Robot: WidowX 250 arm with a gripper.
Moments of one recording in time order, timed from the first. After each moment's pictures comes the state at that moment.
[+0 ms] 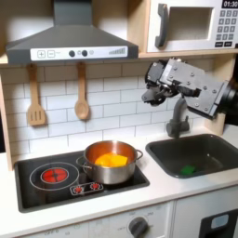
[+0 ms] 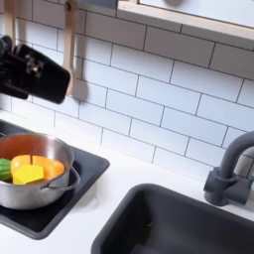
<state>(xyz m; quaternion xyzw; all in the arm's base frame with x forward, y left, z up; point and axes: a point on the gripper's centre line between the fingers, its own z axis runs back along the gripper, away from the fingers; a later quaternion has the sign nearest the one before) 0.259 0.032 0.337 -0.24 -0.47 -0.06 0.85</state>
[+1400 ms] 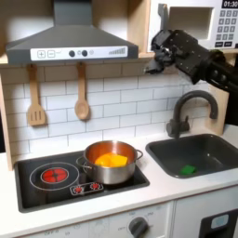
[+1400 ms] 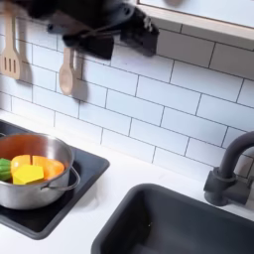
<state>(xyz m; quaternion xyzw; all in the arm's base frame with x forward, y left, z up) 0.346 -0.011 0.375 -0.24 -0.49 -0.01 0.84</state>
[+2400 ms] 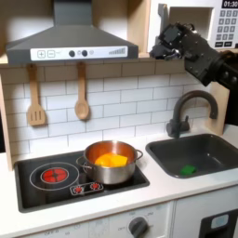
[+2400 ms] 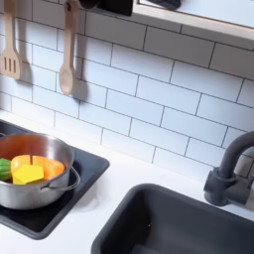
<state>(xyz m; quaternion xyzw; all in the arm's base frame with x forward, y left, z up) 0.346 -0.019 0.410 -0.24 -0.59 -0.02 0.77</state>
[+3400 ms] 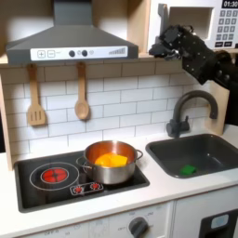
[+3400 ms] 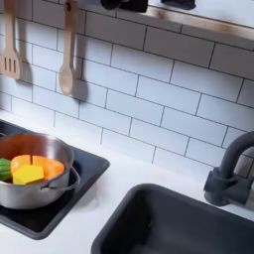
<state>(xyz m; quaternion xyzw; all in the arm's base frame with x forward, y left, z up) 0.369 -0.030 0.408 -0.22 -0.61 -0.03 0.76</state>
